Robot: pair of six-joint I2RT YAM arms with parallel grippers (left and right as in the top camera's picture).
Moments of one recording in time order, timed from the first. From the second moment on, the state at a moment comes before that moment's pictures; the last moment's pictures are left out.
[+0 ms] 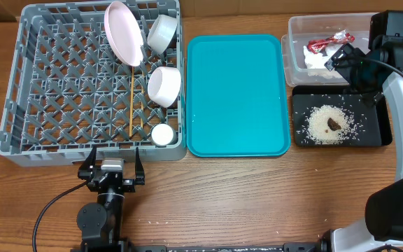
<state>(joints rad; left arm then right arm) 0.09 0.02 0.01 -0.07 0.08 0.14 -0.12 1.73 1.68 -1.12 -0.01 0.67</state>
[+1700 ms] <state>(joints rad) 0.09 0.01 0.01 -0.07 0.08 0.14 0.01 0.12 0.19 -0.12 -0.01 0.25</state>
